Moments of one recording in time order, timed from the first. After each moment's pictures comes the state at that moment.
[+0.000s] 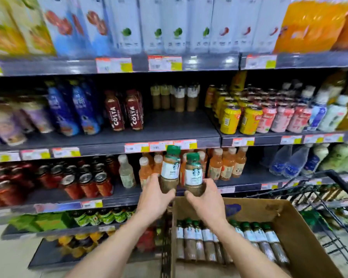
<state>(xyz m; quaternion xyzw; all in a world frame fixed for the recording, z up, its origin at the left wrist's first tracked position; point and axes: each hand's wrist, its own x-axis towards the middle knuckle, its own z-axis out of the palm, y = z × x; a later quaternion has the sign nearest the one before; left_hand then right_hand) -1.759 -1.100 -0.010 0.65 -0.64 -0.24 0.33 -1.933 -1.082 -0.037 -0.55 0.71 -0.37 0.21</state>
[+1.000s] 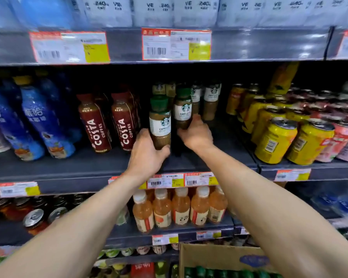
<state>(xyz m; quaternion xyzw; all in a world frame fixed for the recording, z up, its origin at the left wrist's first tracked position) -1.741 -1.349 0.051 0.63 -0.64 -0.15 0.42 -1.896 -1.431 0.053 -0.61 0.70 -0.34 0.17</state>
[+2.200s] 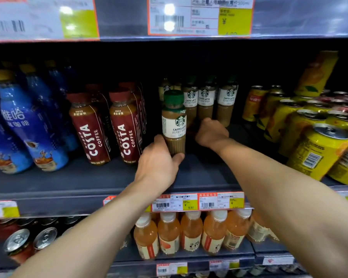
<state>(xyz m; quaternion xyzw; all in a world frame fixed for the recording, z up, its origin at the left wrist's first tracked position) -1.754 -1.375 0.048 0.68 -0.64 -0.11 0.34 -1.908 -1.499 0.050 -0.66 0.72 -0.19 0.10</state>
